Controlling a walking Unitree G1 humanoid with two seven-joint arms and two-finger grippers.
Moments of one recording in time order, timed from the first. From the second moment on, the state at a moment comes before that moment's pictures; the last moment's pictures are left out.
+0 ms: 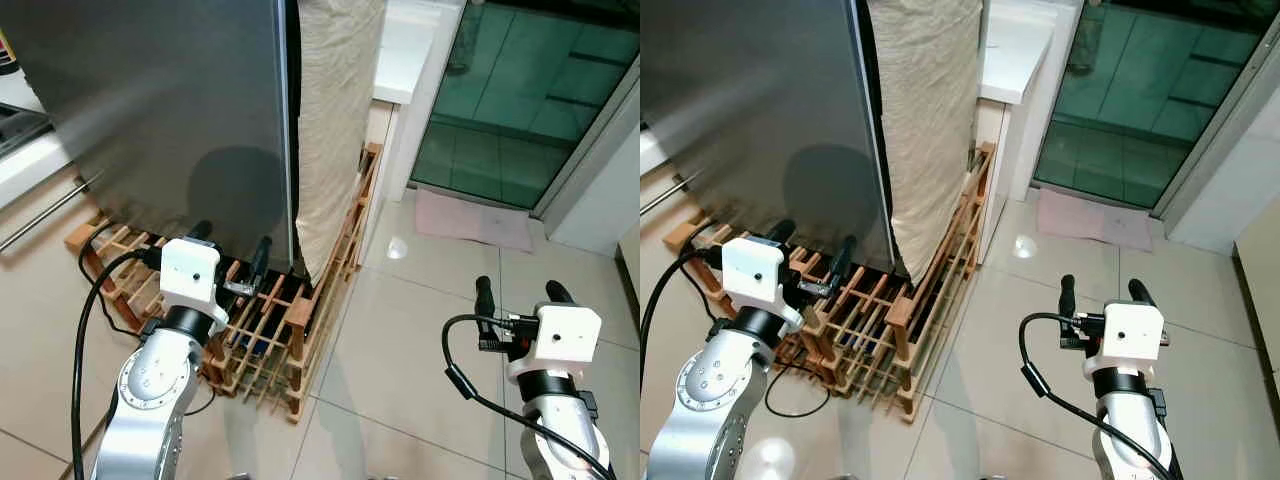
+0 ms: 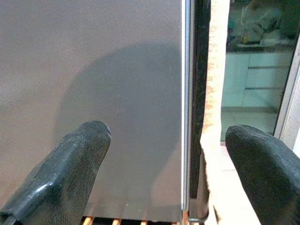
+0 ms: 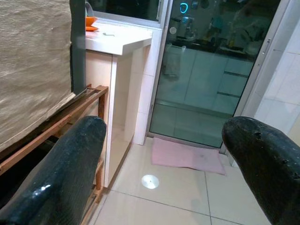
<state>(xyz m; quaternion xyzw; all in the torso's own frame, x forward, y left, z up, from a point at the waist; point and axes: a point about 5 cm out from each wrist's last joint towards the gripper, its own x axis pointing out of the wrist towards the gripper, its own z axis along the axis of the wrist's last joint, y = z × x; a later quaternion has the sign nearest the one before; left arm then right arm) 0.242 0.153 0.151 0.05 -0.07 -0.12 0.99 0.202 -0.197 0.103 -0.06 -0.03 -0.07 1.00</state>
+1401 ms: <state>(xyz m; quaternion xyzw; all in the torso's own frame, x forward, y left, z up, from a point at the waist) 0.271 0.107 0.195 0.04 -0.07 -0.23 0.97 0.233 -0.176 0.130 -0.08 -0.09 -0.03 0.99</state>
